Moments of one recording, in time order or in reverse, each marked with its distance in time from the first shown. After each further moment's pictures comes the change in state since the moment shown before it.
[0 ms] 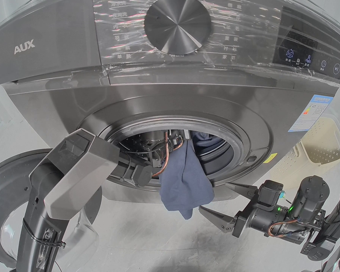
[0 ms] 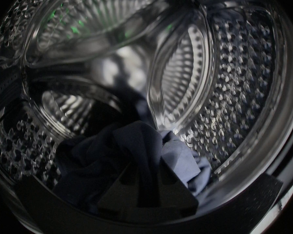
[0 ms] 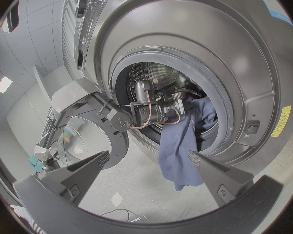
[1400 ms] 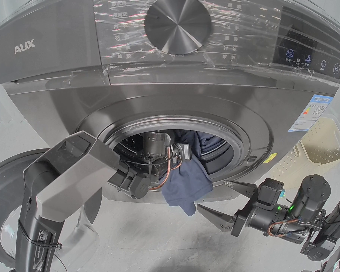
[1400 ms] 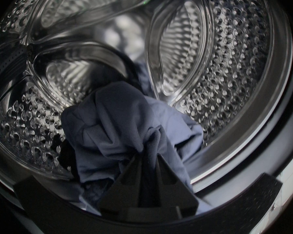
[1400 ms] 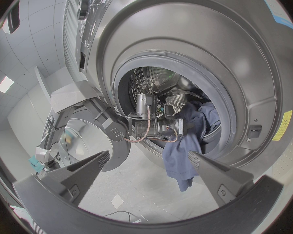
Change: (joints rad) left arm -0.027 -0.050 0.184 0.069 -0.010 -0.019; right arm 0.011 -0.009 -0.015 -0.001 0.000 0.000
